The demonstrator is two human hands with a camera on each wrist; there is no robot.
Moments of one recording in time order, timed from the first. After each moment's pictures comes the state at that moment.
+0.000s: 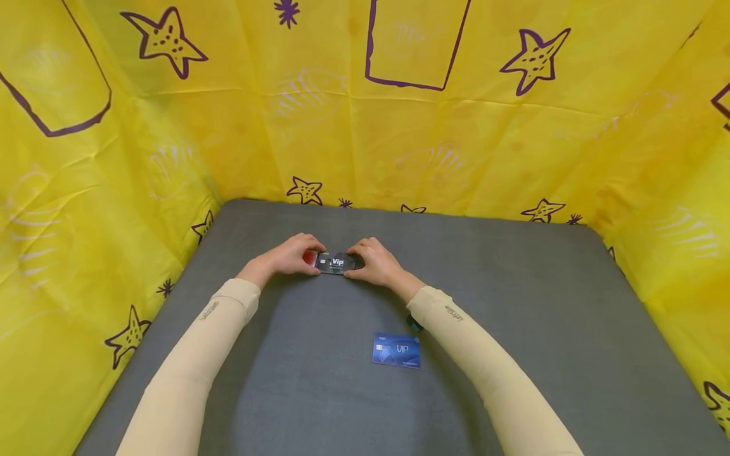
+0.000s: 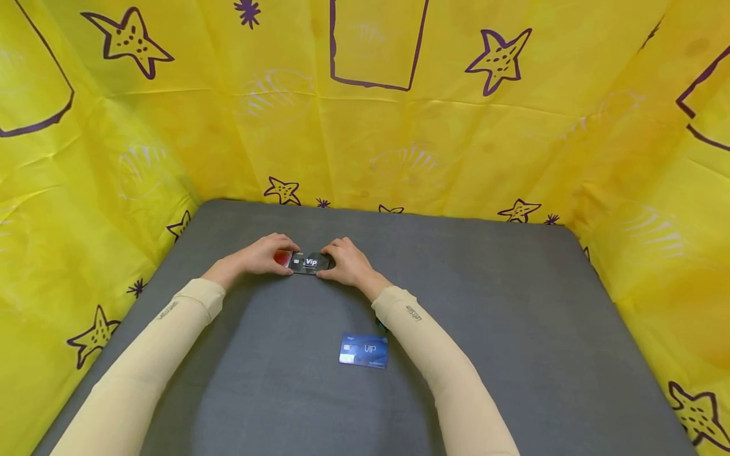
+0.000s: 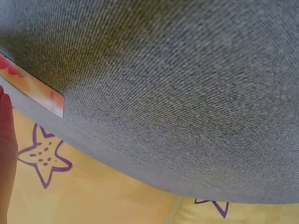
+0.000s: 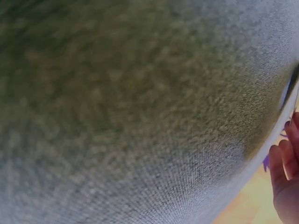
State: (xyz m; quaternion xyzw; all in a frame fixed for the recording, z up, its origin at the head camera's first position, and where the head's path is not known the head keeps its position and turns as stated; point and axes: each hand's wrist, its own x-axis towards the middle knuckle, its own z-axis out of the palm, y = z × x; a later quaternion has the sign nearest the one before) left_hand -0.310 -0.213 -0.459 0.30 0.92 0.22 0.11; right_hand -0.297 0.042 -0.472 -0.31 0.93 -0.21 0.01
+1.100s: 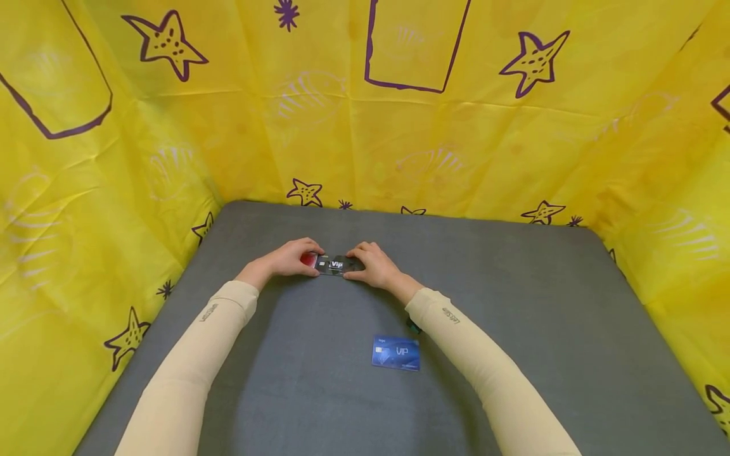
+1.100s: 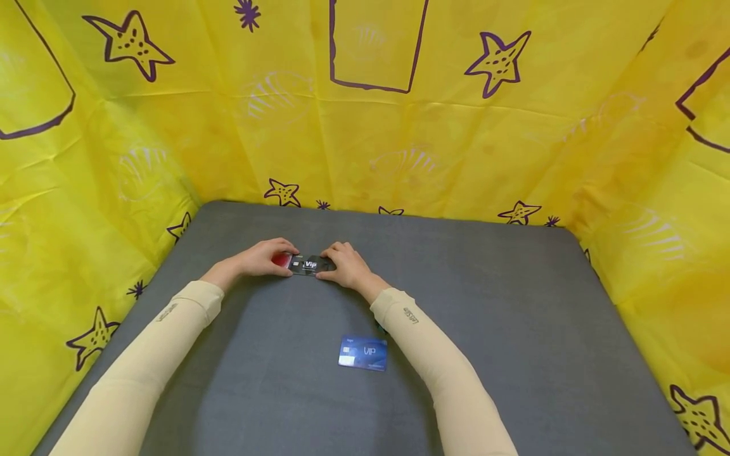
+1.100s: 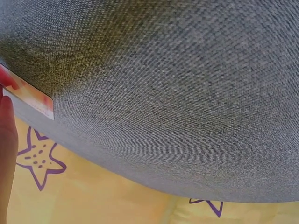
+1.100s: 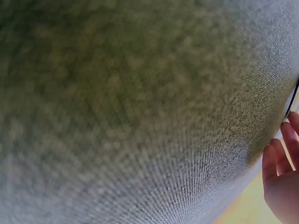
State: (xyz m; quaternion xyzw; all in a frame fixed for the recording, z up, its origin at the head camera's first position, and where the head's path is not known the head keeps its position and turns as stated) left_hand -0.308 -0.217 -0.461 0.27 0.92 0.26 0.14; right_hand -0.297 0.040 -0.476 -0.31 0.92 -0.22 0.04
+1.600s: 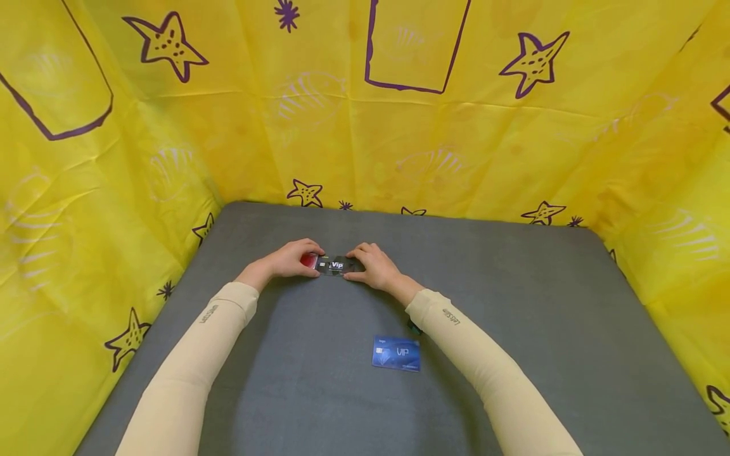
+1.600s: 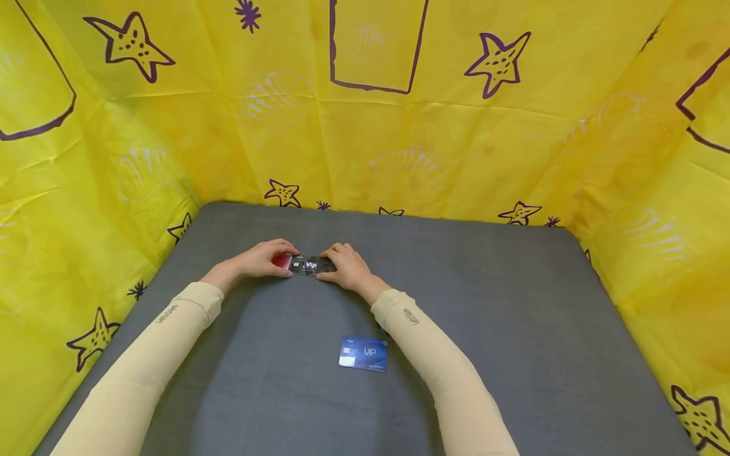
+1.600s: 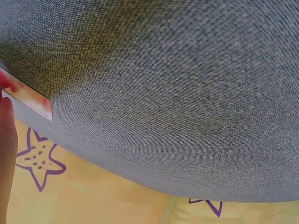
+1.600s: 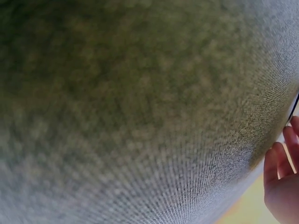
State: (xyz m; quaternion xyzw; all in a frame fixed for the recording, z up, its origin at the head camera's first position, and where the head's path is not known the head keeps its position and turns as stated) left_hand -0.306 -0.217 -0.460 0.27 0.92 0.26 0.14; right_hand -0.296 0.041 -0.478 -0.31 0.93 -0.21 0.04
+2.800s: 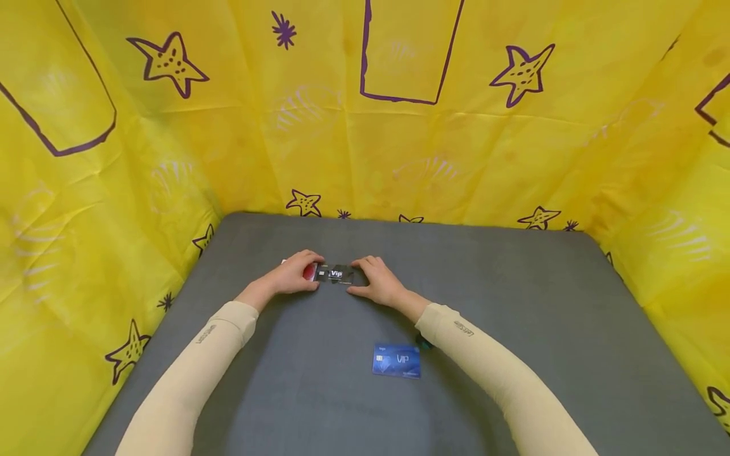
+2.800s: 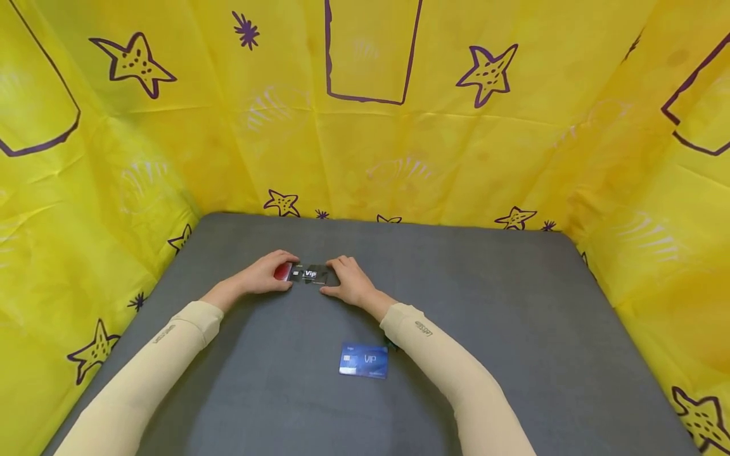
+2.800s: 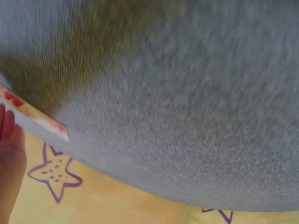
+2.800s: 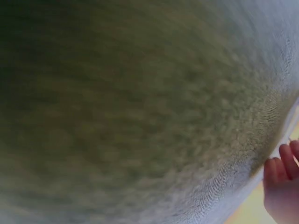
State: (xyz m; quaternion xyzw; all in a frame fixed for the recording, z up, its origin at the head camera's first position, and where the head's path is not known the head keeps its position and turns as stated) left_hand -0.286 -0.210 -0.466 0.26 0.93 0.25 0.08; right_hand -0.275 0.051 -0.482 -0.29 0.92 -0.27 0.04
